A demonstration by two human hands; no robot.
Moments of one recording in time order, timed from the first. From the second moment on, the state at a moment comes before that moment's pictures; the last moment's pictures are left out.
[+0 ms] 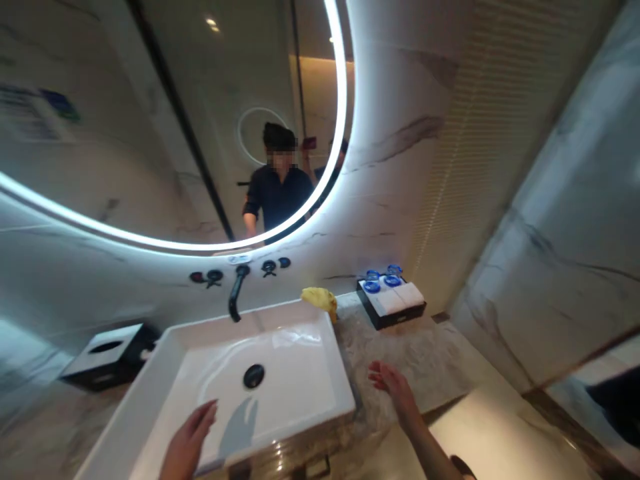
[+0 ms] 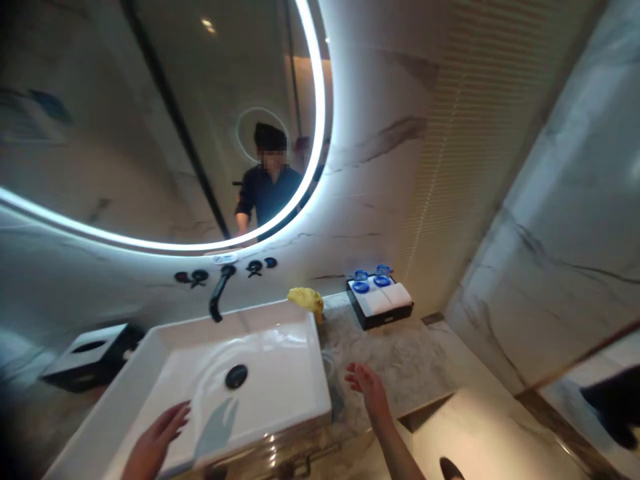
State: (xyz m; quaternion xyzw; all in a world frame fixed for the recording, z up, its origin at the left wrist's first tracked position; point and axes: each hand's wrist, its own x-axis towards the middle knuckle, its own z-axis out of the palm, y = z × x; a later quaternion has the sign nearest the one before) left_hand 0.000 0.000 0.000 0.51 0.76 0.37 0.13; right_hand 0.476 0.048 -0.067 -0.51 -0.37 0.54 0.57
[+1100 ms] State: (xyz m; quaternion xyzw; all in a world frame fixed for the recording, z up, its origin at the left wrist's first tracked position) left_hand -0.192 0.028 -0.021 0.53 0.73 0.36 0.22; right_hand 0.308 0.038 -0.096 -0.68 -0.51 0.35 0.40
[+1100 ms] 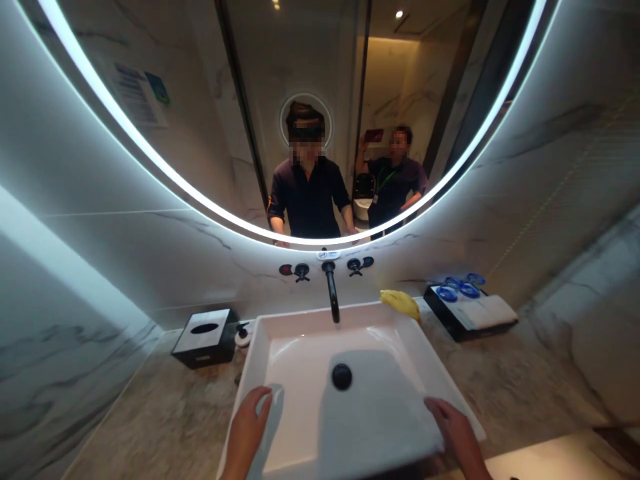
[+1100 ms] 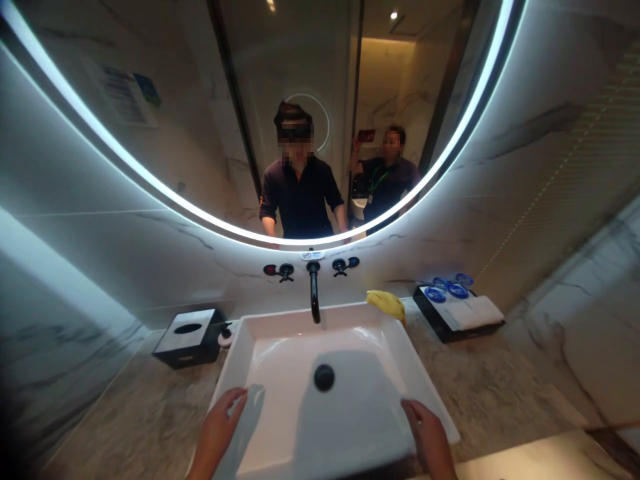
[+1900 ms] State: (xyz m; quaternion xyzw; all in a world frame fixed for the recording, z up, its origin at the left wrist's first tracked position) left_hand -0.047 0.080 0.040 0.69 0.61 0.38 -0.09; right_hand 0.322 0.328 -0.057 -0.56 -0.77 0.12 0.28
